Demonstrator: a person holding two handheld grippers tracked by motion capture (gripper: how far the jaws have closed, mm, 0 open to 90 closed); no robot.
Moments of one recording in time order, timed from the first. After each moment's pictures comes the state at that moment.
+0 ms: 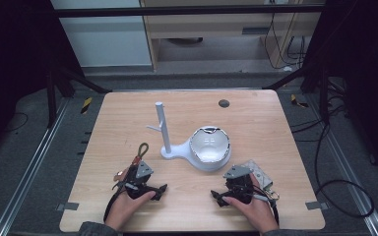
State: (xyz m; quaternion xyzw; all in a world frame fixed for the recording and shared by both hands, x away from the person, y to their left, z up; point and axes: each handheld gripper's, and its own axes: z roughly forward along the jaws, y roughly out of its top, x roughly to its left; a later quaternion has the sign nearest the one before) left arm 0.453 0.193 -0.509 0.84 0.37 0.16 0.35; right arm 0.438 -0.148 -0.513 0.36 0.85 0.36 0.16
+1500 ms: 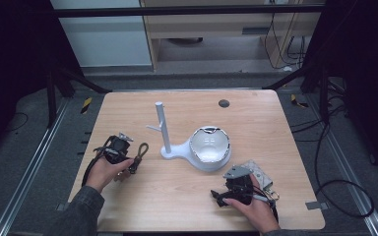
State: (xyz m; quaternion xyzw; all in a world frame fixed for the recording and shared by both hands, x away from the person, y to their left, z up) left arm 0.534 0.251 -0.458 0.86 0.45 0.13 0.22; right arm 0.437 -0.148 -0.513 0.37 0.84 0.36 0.16
